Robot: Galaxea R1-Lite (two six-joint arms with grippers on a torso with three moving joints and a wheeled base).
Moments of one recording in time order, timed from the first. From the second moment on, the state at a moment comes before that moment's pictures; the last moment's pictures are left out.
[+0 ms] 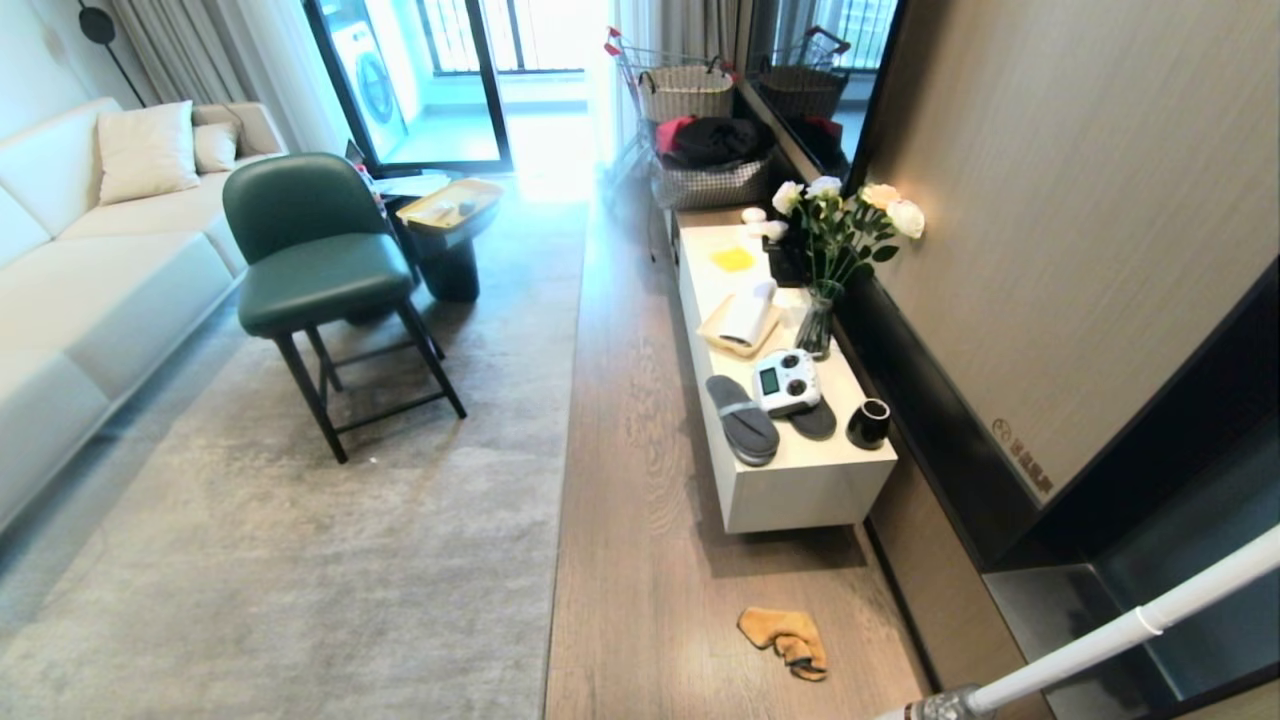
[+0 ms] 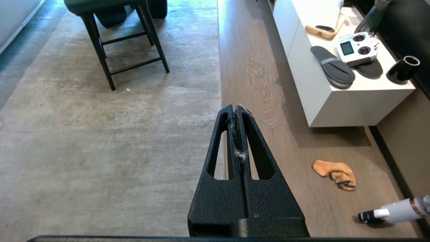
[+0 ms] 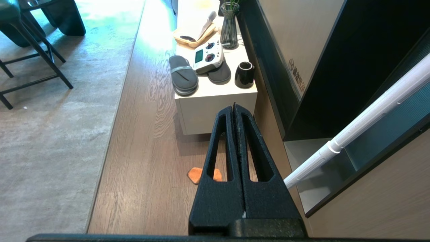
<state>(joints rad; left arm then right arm) 0.00 0.00 -0.02 0.07 0.02 -0.03 0.00 0.00 0.00 0.00 -0.02 0.00</state>
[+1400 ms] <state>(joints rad) 0.00 0.00 -0.02 0.07 0.02 -0.03 0.00 0.00 0.00 0.00 -0.02 0.00</state>
